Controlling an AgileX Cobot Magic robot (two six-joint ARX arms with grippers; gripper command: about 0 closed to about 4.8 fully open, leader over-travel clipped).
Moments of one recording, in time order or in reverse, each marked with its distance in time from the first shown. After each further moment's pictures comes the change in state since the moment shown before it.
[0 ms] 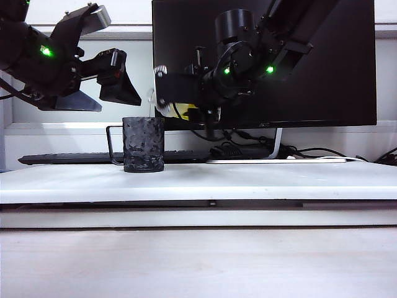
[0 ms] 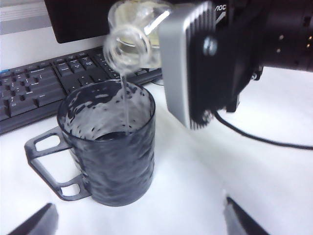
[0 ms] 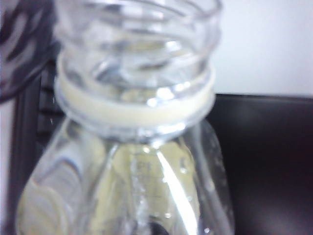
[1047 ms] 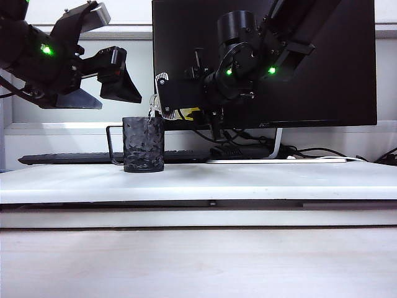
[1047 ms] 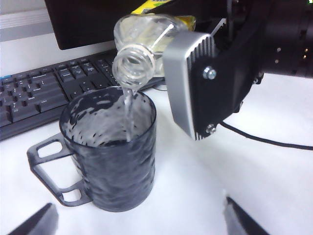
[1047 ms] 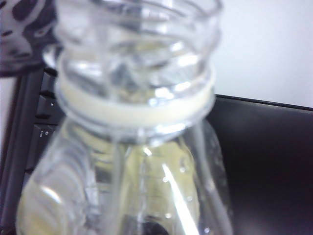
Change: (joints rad) left arm 0.000 0.000 0.000 0.016 0.000 0.000; right arm -0.011 0.000 -0.002 -0.003 -0.002 -0.146
